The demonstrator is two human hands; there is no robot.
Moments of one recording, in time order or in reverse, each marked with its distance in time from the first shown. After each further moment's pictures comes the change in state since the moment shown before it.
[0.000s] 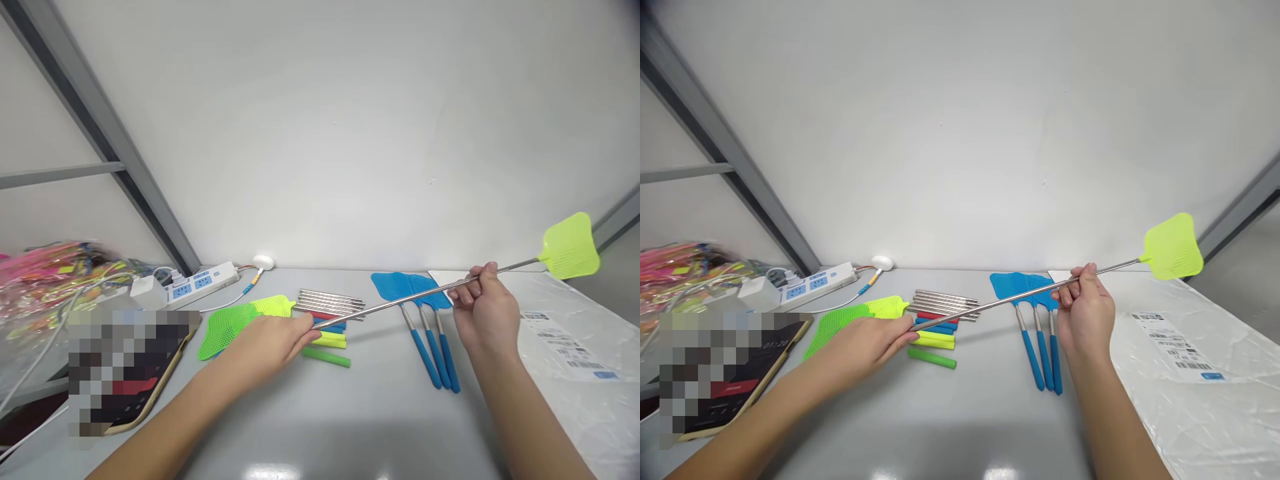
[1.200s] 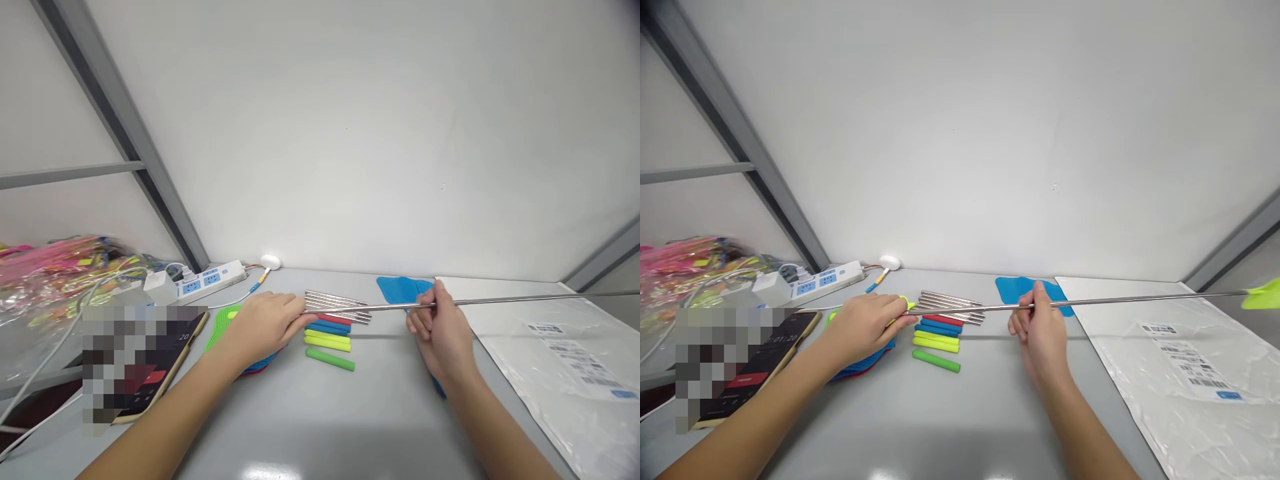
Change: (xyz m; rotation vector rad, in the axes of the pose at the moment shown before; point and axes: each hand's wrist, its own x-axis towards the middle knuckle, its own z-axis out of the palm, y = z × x) left_hand 0.007 -0.029 0.007 0.306 0.345 0.051; right_hand -0.056 0.024 0.032 -0.151 -0.187 0.294
